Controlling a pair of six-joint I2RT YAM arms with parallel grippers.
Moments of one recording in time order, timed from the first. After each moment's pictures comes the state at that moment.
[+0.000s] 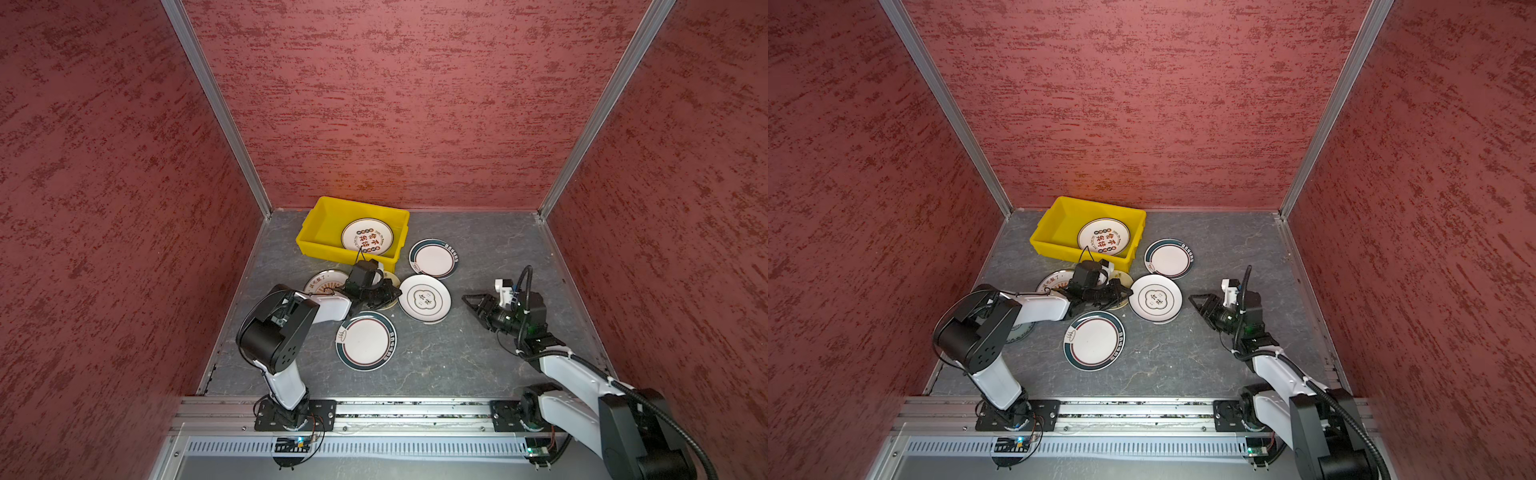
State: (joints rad) left arm -0.51 1.73 0.76 0.27 0.43 -0.92; right arm 0.14 1.05 0.24 0.37 -0.64 1.04
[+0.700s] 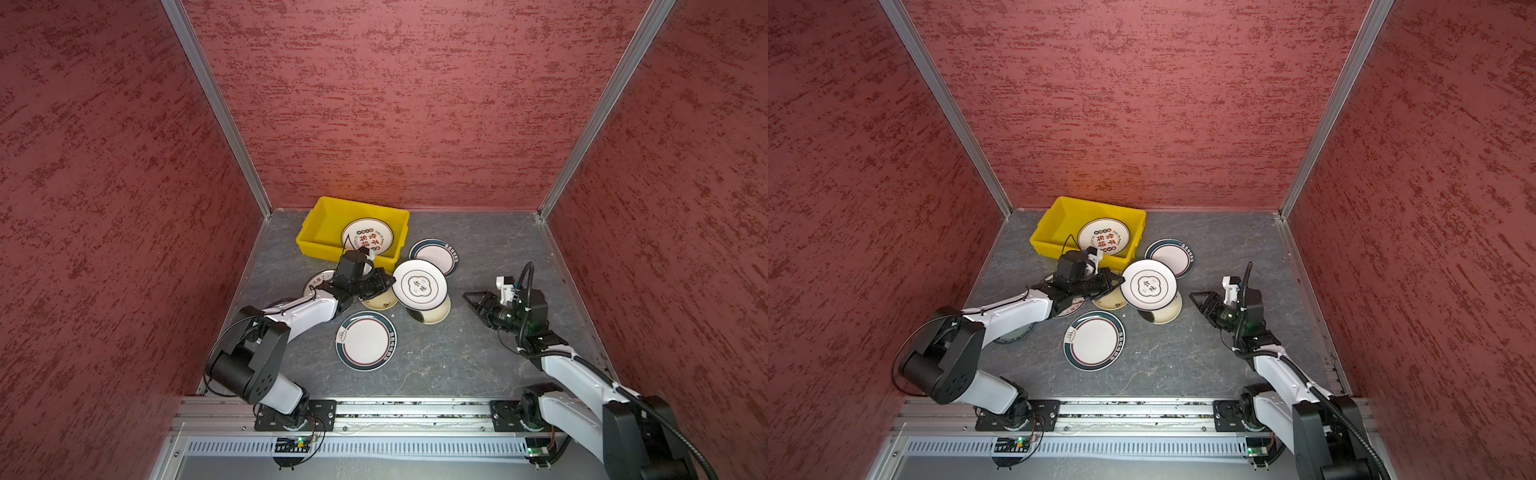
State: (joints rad) left arm -0.45 1.50 0.79 0.12 0.40 -0.88; right arm 0.14 1.02 0.28 0.29 -0.62 1.00
